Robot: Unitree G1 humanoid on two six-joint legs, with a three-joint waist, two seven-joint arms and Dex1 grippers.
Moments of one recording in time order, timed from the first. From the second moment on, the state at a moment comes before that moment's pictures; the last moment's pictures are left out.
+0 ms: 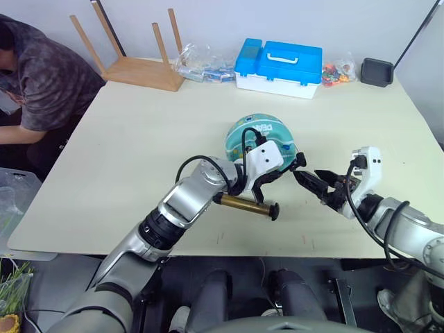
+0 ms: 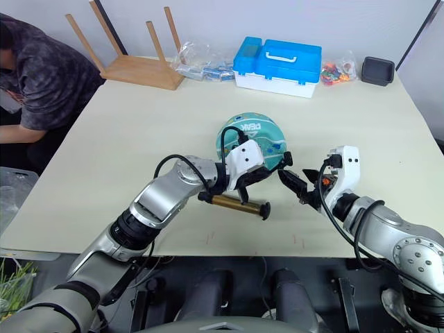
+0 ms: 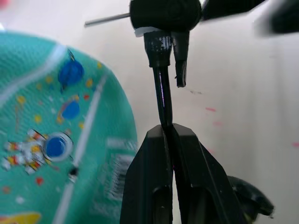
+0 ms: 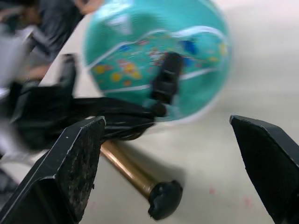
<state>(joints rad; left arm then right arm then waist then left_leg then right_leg) -0.70 0.42 -0.52 -0.20 -0.14 0.73 -0.68 -0.13 -0.55 -0.16 -0.56 1.44 0.91 -0.26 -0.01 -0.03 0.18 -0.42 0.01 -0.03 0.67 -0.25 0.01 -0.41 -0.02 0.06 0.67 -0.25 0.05</state>
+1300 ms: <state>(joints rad) -0.65 0.41 -0.52 -0.21 -0.05 0.63 -0.74 -0.18 -0.45 -0.11 -0.54 1.47 0.82 -0.37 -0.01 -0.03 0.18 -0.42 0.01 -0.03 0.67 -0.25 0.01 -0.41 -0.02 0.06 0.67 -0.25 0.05</state>
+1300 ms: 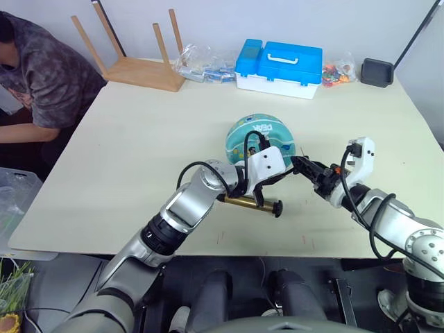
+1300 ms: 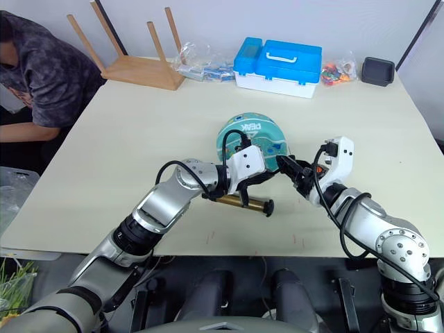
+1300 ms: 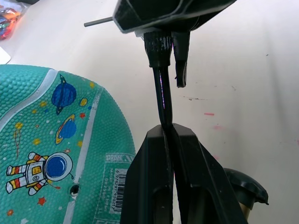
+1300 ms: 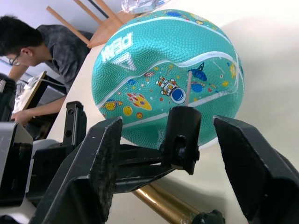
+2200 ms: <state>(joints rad) -0.51 0.42 -0.16 -0.28 -0.44 0.68 -0.92 -0.29 -0.82 -0.09 -0.53 1.32 0.98 -0.15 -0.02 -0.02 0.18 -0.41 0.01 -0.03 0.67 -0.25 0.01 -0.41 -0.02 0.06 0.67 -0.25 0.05</state>
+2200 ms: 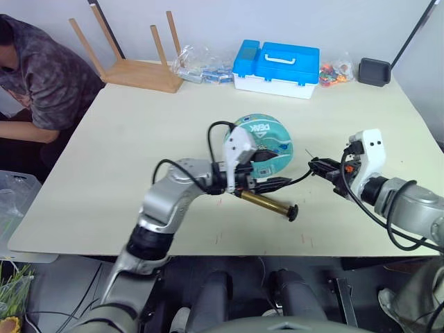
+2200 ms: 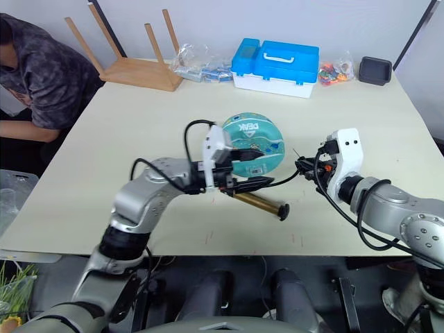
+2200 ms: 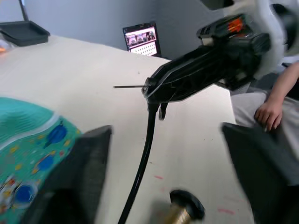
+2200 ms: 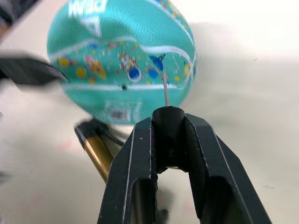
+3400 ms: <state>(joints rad) -0.31 0.81 0.14 -0.37 -0.68 0.76 -0.93 -1.01 -0.89 0.64 -0.49 0.44 1.22 0.62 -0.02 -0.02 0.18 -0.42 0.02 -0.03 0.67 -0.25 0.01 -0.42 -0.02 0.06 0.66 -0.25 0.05</state>
